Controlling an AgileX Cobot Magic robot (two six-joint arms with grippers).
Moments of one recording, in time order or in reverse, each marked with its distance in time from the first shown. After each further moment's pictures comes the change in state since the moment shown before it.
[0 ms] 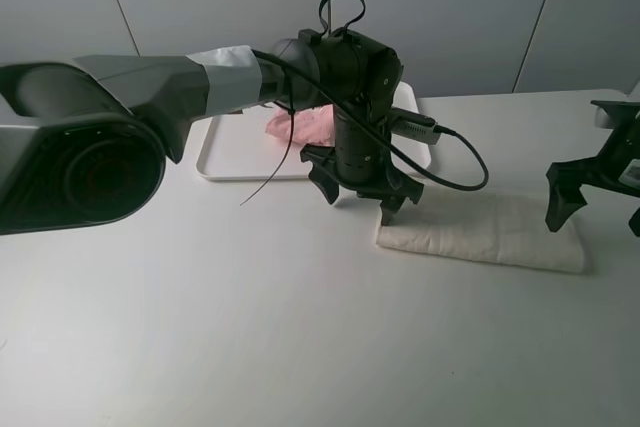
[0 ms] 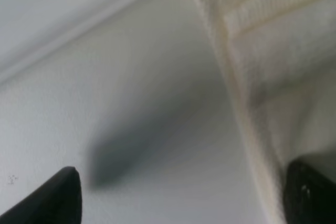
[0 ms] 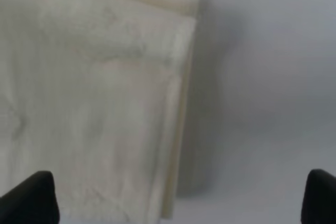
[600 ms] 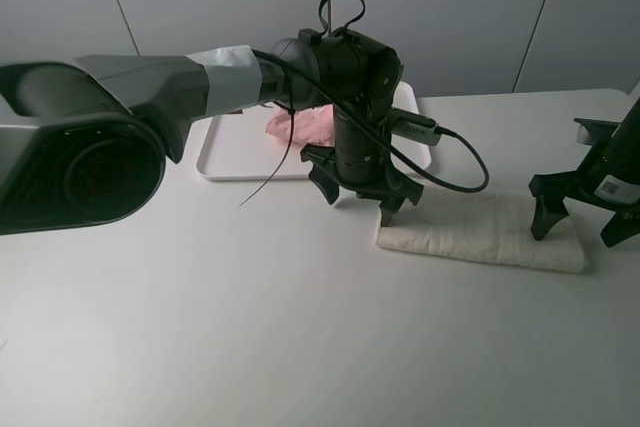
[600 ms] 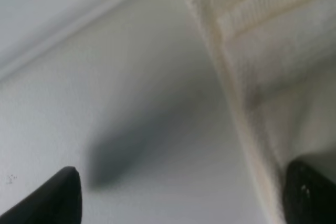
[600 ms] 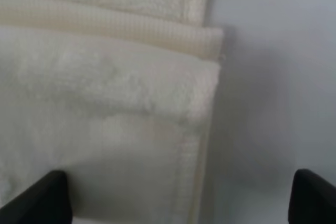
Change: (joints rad) left arm 0.000 0.000 0.000 -0.004 0.005 0.017; right arm -0.003 0.100 -0.002 0.044 -0.099 -0.014
